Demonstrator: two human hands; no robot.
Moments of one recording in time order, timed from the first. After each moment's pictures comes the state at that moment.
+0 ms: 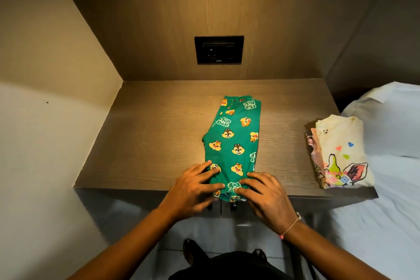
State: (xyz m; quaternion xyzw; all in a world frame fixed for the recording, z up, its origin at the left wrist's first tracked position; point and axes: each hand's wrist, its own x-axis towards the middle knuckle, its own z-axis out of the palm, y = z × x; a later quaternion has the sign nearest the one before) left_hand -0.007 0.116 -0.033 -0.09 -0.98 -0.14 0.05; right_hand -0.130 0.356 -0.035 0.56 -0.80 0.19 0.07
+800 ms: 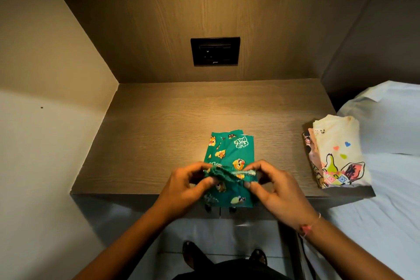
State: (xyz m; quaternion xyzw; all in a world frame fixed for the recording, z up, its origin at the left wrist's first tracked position) left_hand -0.008 0.132 0.045 0.09 -0.78 -0.61 0.06; right_hand -0.131 0.350 0.052 0.37 -0.80 0.45 -0.18
